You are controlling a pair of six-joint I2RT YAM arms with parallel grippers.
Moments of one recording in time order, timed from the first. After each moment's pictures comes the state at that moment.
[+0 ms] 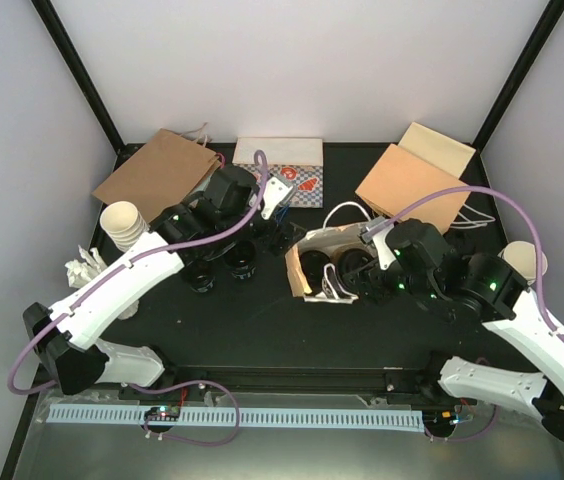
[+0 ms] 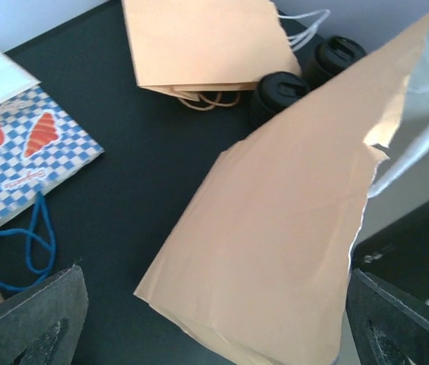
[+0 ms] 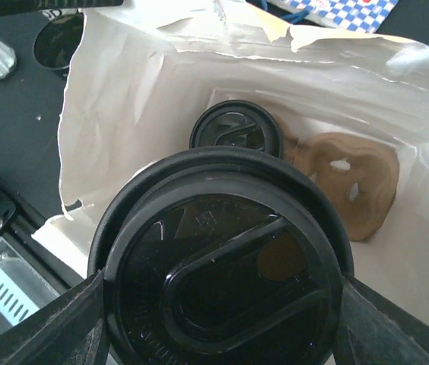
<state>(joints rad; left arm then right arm) -0.73 1.32 1.38 -0.69 0.17 -0.06 0.91 0.96 1.32 -1.18 0.08 0.32</state>
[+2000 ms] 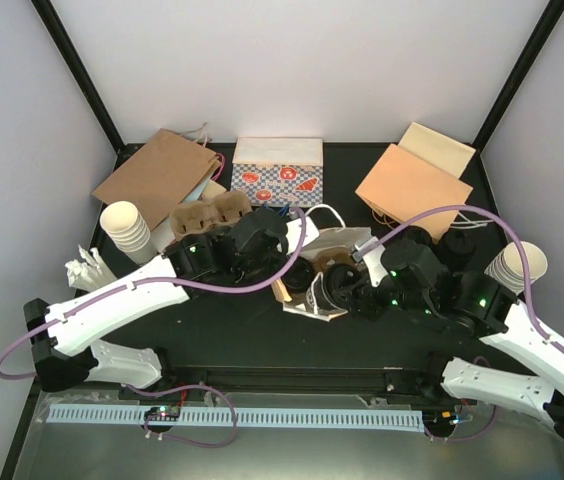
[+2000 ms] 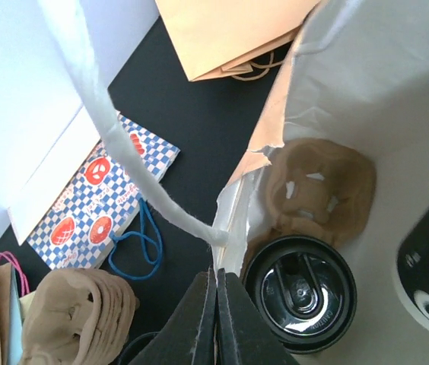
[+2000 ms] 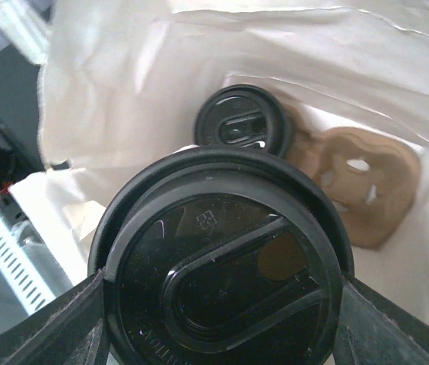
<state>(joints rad) -1.06 1.29 1.35 -0.74 -0.33 0.20 0.97 0.85 1.11 -1.01 0.02 0.31</state>
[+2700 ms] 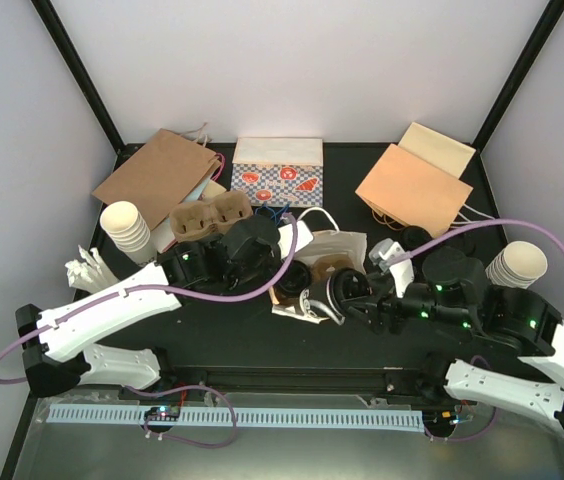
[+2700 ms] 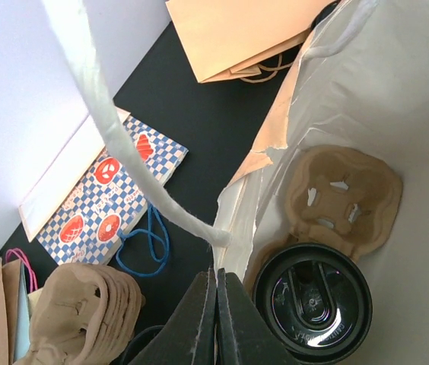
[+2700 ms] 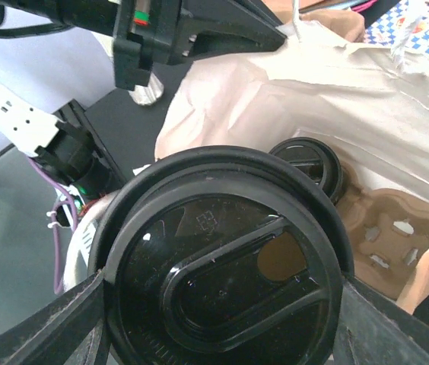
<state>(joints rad) -1.06 1.23 1.27 -0.69 -0.37 0.20 1.04 0.73 1.16 -1.00 -0.08 0.29</state>
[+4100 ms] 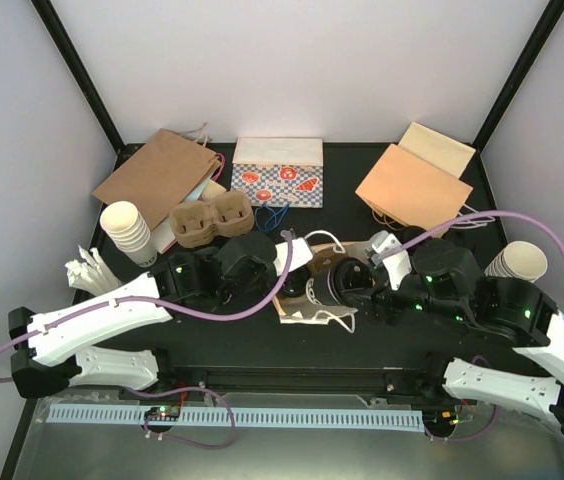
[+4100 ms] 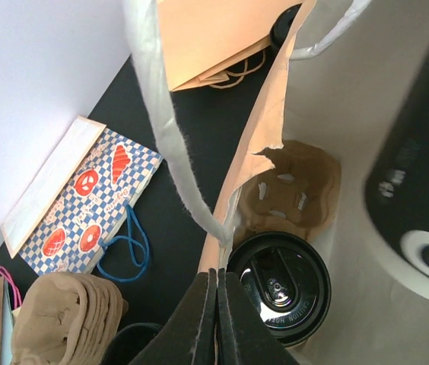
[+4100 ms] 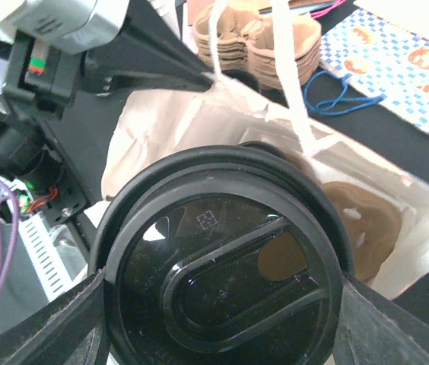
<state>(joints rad) -1.15 1.16 1.21 -0.70 -0.37 0.21 1.04 0.78 1.24 -1.07 0.01 0.22</state>
